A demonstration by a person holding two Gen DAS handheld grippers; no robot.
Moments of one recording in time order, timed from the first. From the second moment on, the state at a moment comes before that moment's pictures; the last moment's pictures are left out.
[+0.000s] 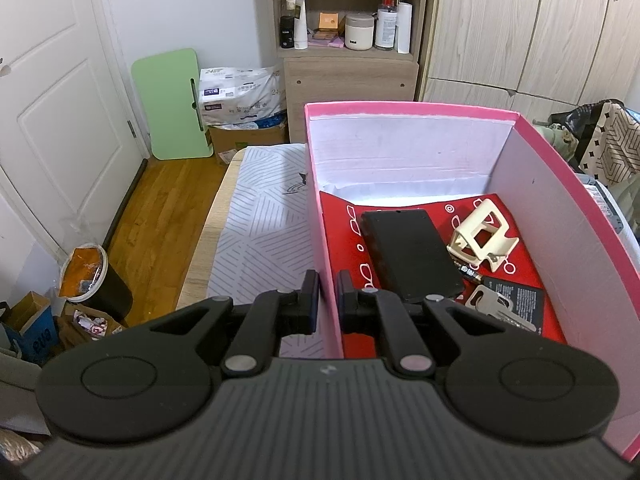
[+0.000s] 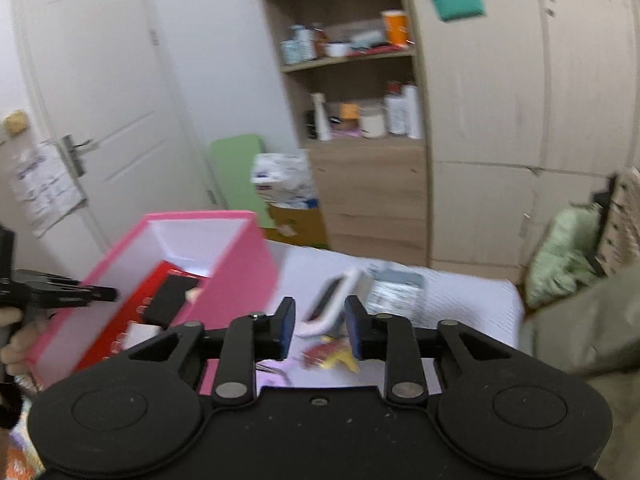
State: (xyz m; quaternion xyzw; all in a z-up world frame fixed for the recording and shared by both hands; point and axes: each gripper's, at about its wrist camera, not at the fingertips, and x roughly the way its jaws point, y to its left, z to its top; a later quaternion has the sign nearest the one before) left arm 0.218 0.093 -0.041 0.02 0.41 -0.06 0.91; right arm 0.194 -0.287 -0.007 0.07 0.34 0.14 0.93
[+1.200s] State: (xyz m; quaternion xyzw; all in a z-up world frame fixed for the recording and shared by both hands) left arm 0.214 0.089 -0.039 0.03 0.40 -0.06 0.91; right arm 0.320 -0.293 -0.094 0.09 0.46 0.06 0.88
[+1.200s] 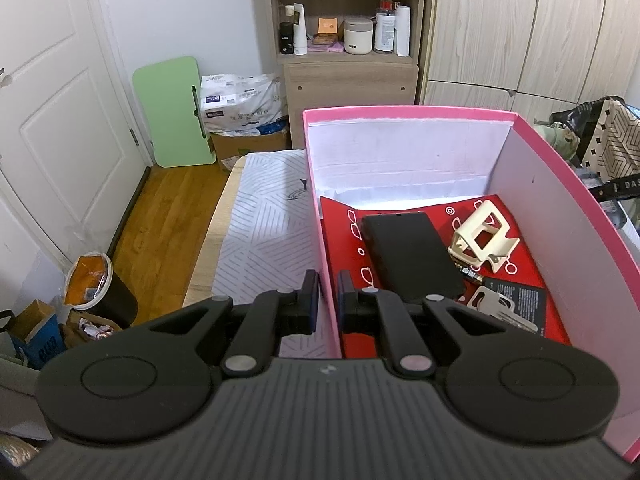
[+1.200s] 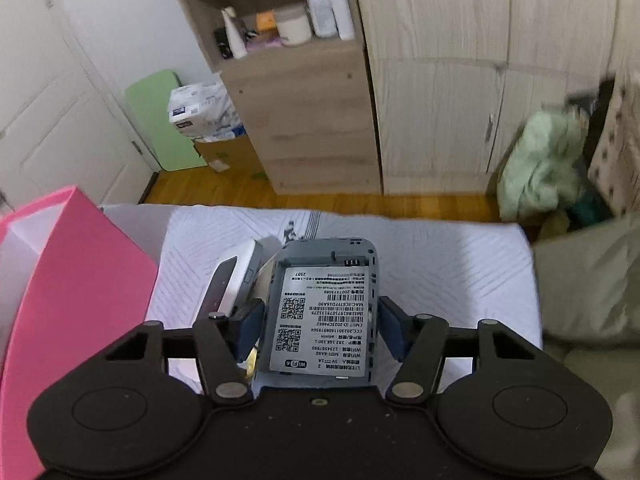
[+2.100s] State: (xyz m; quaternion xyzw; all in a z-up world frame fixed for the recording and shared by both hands) left arm 0.161 0.080 -0.026 0.11 0.49 -0.06 0.86; right arm 0.153 -0.206 0.013 0.03 0.31 0.24 0.92
